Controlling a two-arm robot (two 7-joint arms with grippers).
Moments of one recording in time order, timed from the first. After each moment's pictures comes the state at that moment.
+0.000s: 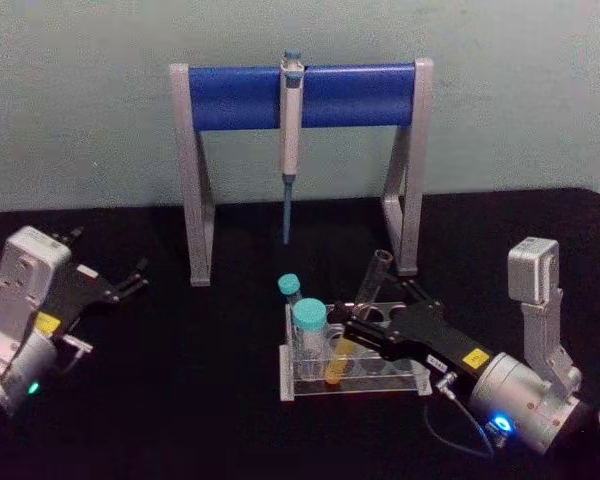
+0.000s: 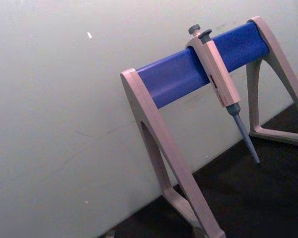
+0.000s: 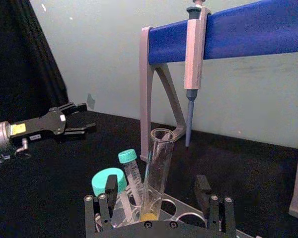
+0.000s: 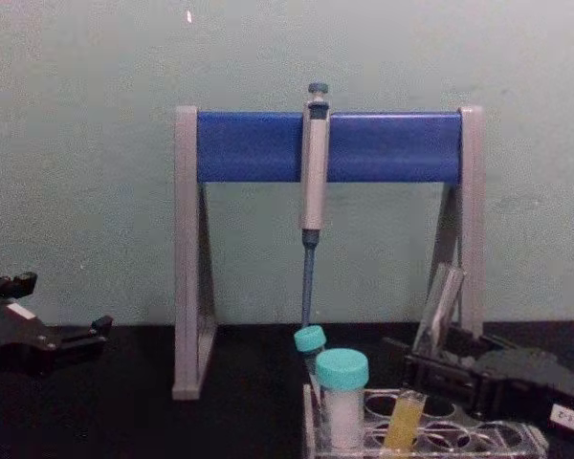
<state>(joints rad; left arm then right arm) -0.20 0.60 0.45 -1.41 -0.25 -0.12 0.03 0.11 0.39 -0.38 -1.48 0.55 -0.04 0.46</state>
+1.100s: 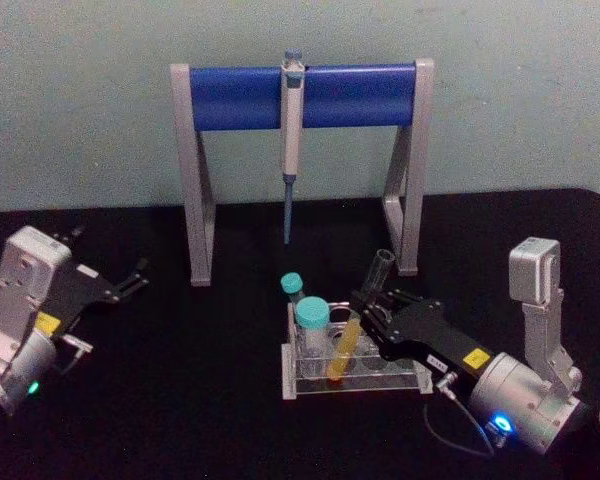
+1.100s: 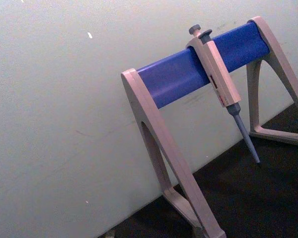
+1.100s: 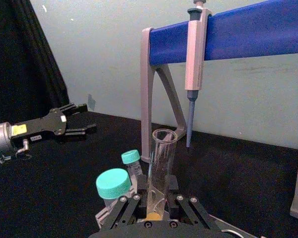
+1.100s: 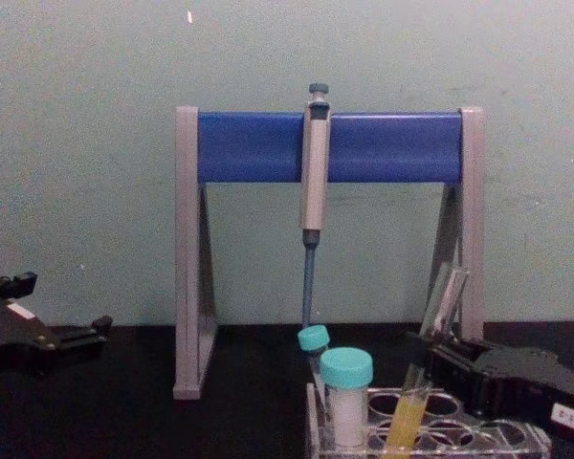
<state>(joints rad) -0.20 0.60 0.45 -1.41 -0.25 -0.12 0.03 0.11 0.39 -0.38 -1.48 0.55 -0.04 0.46</state>
